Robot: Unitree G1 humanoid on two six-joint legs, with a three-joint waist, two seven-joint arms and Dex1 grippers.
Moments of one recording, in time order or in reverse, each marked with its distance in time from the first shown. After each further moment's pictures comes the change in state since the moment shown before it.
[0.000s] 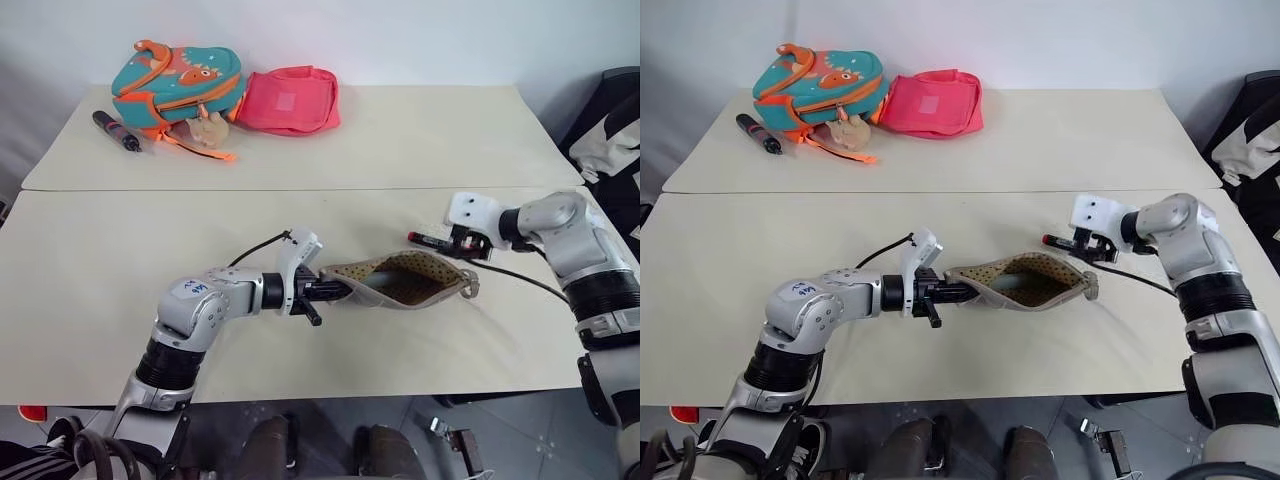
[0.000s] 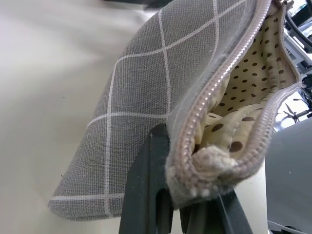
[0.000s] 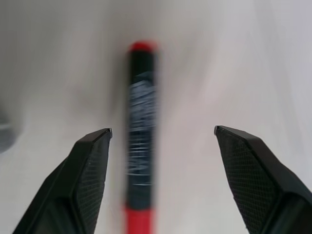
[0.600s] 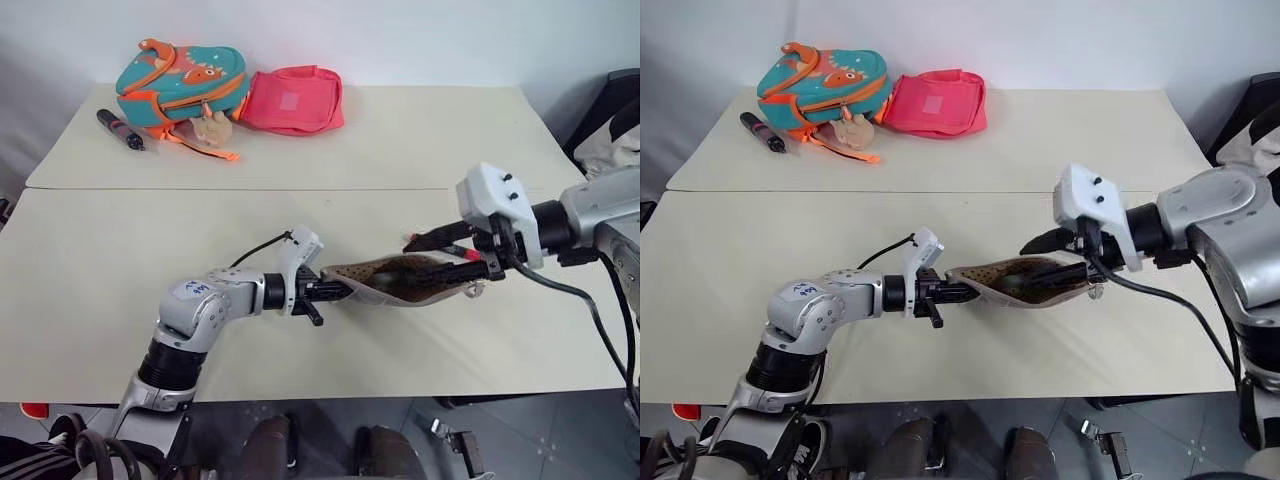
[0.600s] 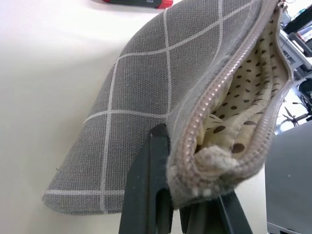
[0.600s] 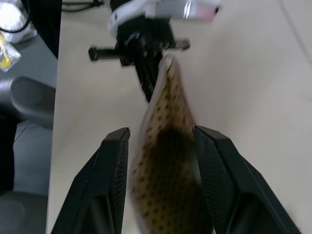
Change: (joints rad) left arm 0.001 -0.011 0.001 0.001 -0.002 0.001 0.002; right arm 0.173 -0.197 -0.136 -0.904 0.616 0.759 0.249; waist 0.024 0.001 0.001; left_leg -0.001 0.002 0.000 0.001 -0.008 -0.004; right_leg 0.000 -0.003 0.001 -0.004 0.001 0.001
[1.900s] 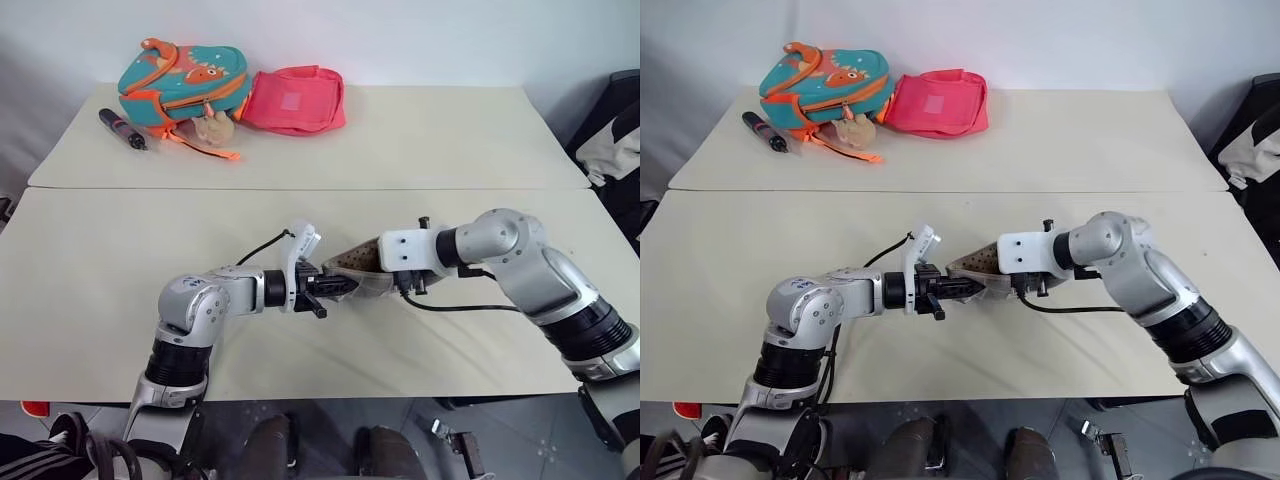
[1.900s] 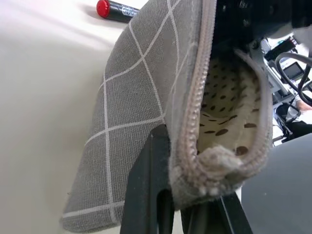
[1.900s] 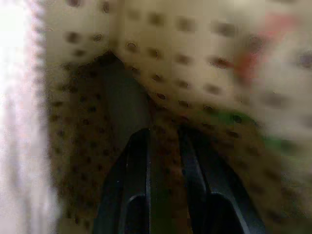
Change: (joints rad) left arm -0.013 -0.073 0.101 0.018 -0.043 0.101 0.018; right arm -0.036 0.212 0.429 0.282 -0.632 -0.574 -0.219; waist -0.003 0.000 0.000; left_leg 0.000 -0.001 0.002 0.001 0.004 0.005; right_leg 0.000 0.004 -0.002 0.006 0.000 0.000
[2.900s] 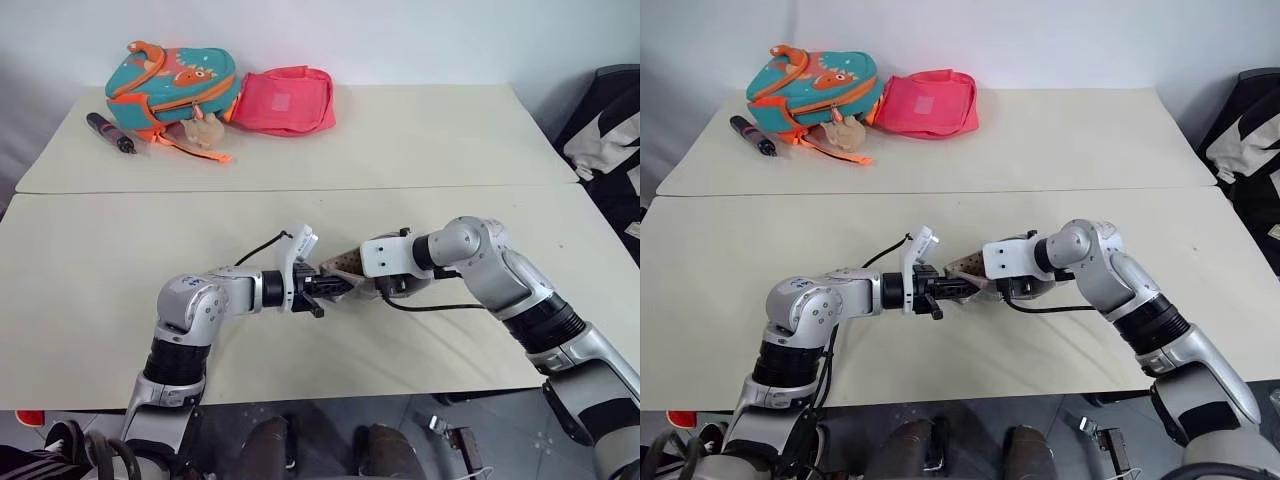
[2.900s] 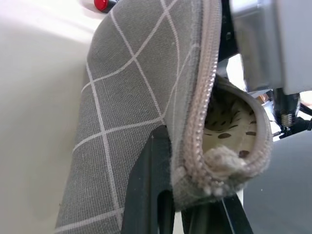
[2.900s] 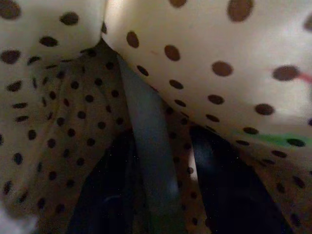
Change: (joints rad) left arm 0.000 0.008 0.000 0.016 0.002 -0.002 -0.001; right arm -0.034 0.142 0.001 0.196 -0.143 -0.116 -0.018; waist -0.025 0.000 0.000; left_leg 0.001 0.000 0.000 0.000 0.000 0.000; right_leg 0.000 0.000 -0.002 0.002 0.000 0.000
